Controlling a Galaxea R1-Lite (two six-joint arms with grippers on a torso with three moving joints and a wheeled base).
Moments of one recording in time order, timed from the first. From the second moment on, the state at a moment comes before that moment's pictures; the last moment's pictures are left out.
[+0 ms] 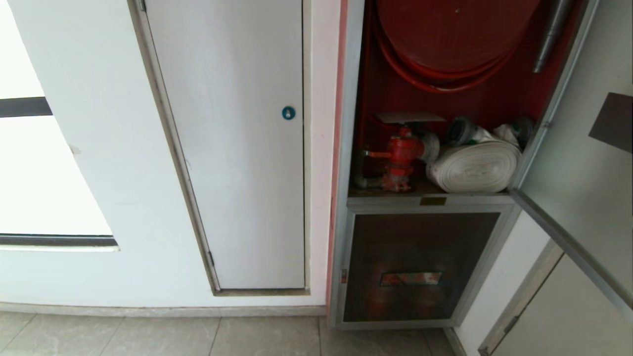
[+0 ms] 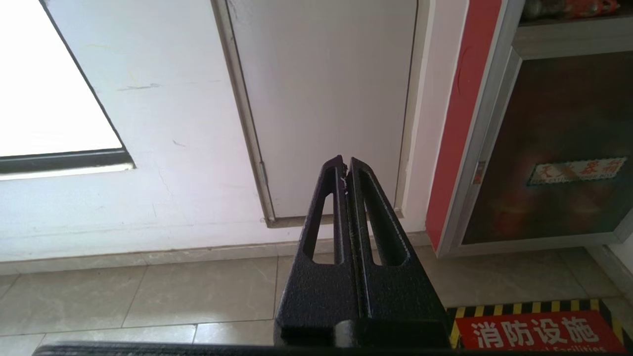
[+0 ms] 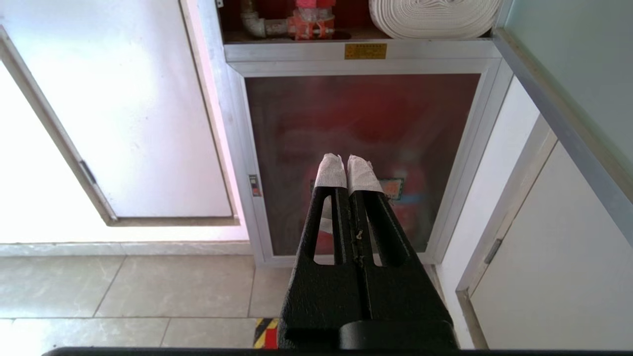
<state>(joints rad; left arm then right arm) -0.01 0.00 0.00 -0.02 -0.04 0.05 0.00 0.00 0.00 -0.01 -0.01 0.04</state>
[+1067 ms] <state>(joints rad) -0.01 0.00 0.00 -0.02 -0.04 0.05 0.00 0.00 0.00 -0.01 -0.01 0.04</state>
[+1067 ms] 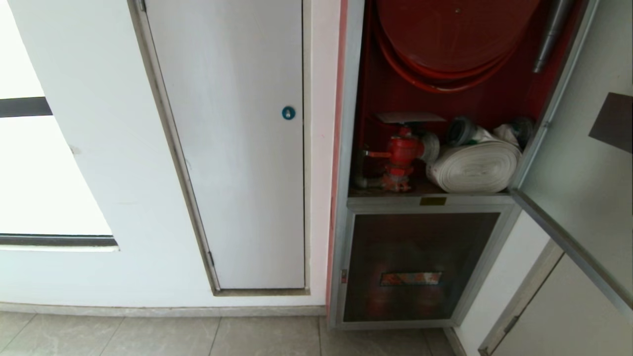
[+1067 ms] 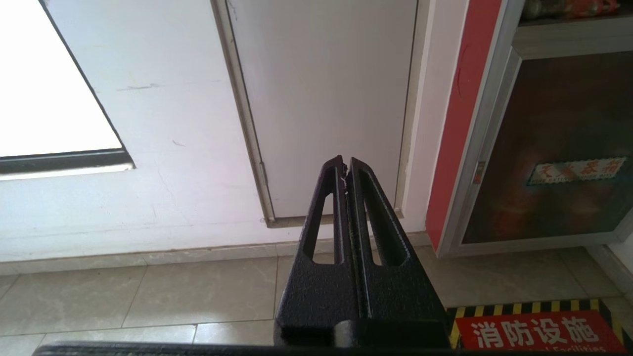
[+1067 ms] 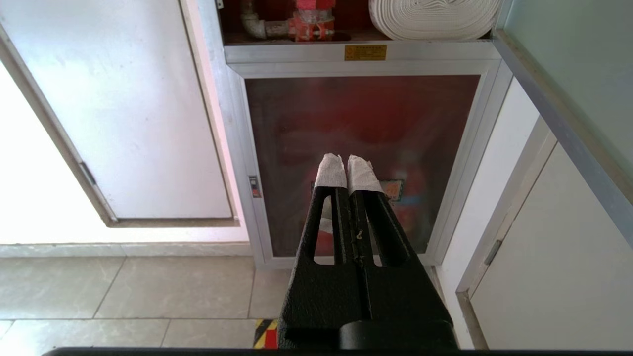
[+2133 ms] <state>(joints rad) -0.01 0.00 0.00 -0.02 -0.04 0.05 0.00 0.00 0.00 -0.01 -0.01 0.04</state>
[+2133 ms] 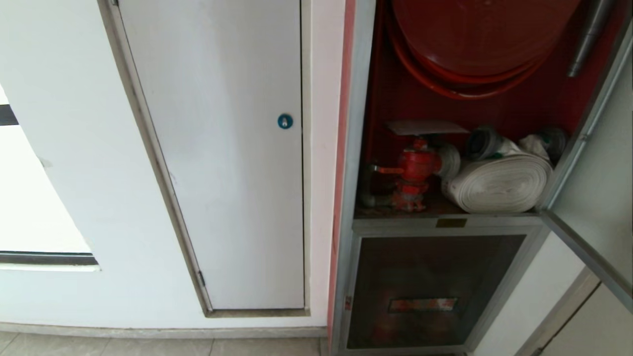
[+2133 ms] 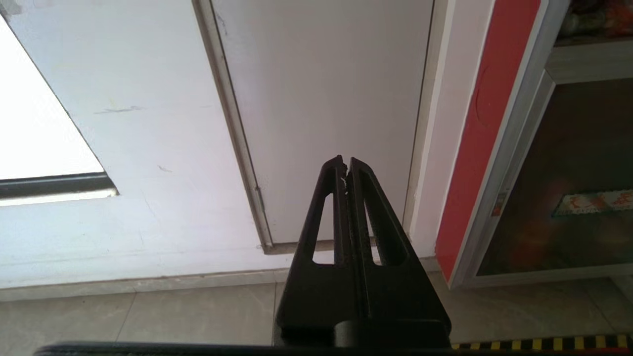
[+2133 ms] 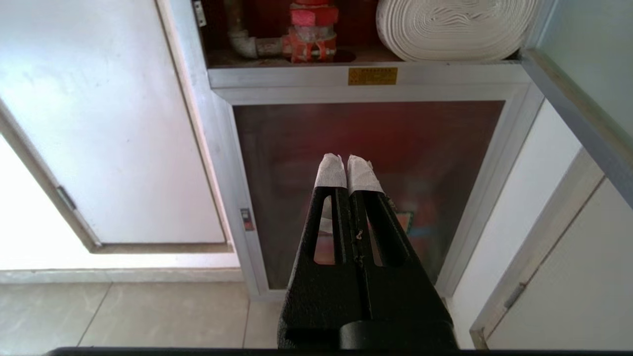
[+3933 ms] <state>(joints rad) -0.01 0.00 0.00 -0.02 -0.04 0.05 0.00 0.00 0.00 -0.01 -0.01 0.04</state>
